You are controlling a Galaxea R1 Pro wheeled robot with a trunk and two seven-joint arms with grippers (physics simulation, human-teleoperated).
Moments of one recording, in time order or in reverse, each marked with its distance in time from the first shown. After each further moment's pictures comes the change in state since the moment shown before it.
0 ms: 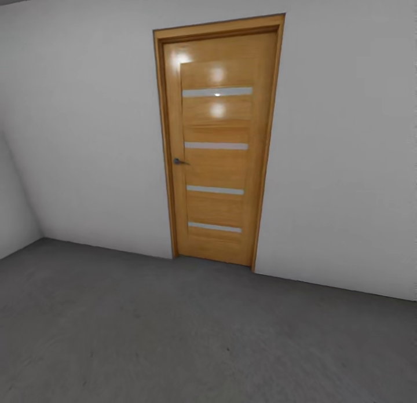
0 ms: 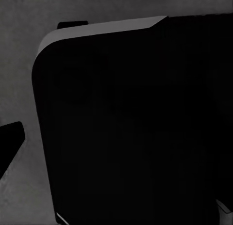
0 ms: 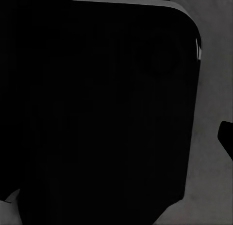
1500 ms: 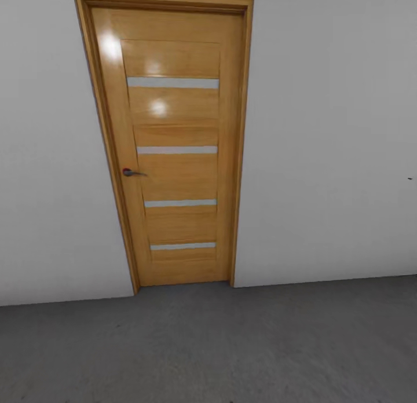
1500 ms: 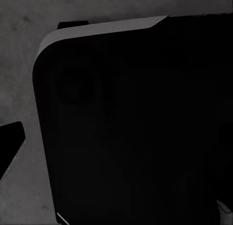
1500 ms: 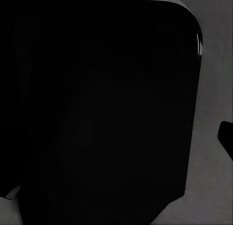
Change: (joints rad) left arm 0.000 0.001 0.000 0.000 0.000 0.000 0.000; right arm 0.000 0.000 -0.001 0.008 -0.001 0.000 0.000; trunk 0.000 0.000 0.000
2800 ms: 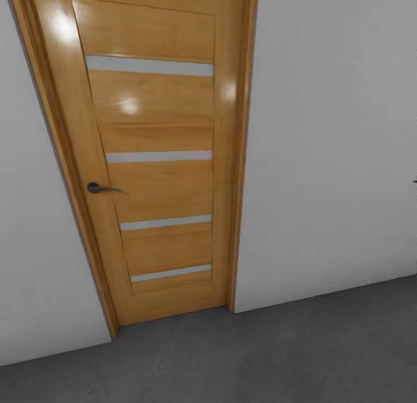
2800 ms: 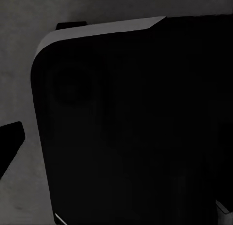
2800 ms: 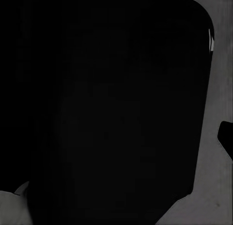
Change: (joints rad) left arm 0.000 -0.003 0.000 -0.001 0.000 -0.004 0.001; right arm 0.000 0.012 0.000 0.006 0.000 0.000 0.000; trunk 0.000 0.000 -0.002
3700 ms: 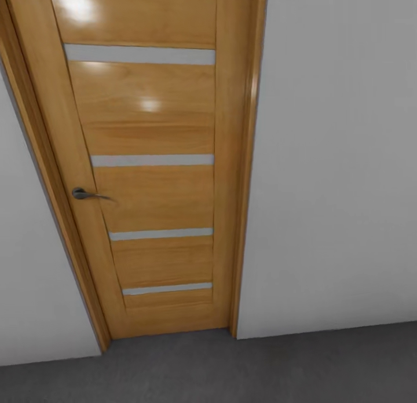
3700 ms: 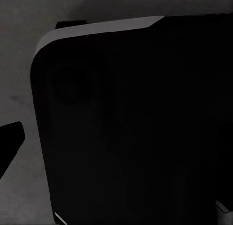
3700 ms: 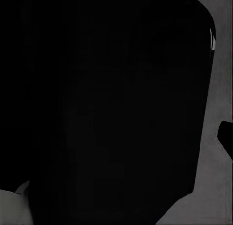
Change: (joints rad) left arm 0.000 0.000 0.001 0.000 0.000 0.000 0.000; right arm 0.000 0.002 0.001 -0.001 0.000 0.000 -0.001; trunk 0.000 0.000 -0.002
